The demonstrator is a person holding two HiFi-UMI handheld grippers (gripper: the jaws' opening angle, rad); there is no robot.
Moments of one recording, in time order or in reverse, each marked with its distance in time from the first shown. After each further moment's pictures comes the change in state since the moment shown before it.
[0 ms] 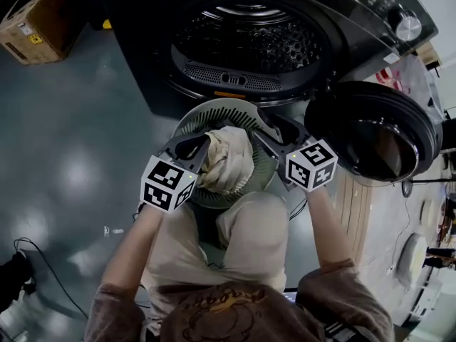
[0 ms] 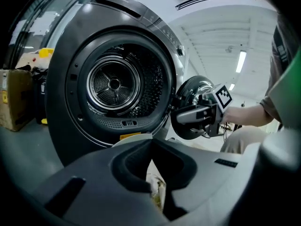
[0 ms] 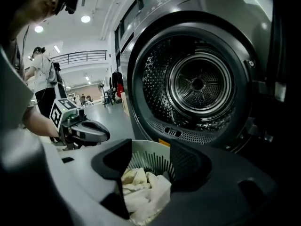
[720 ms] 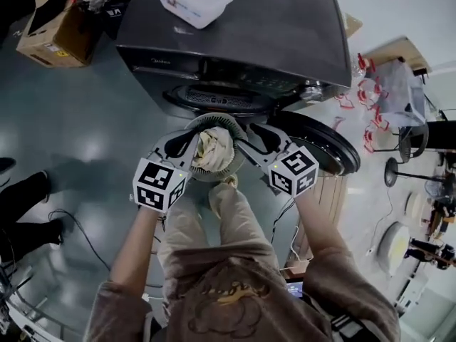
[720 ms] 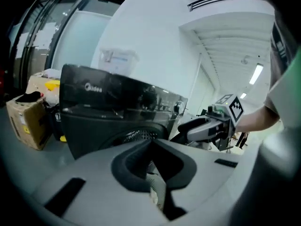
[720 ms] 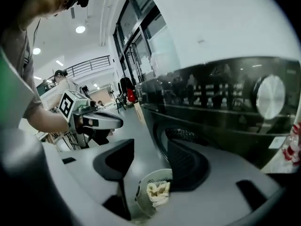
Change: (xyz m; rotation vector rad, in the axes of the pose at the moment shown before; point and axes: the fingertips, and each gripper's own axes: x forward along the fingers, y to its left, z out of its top) left arm -0.129 -0.050 0.313 -0.093 0.065 0.110; right arm -0.139 0.072 0.269 0.073 0.082 0.169
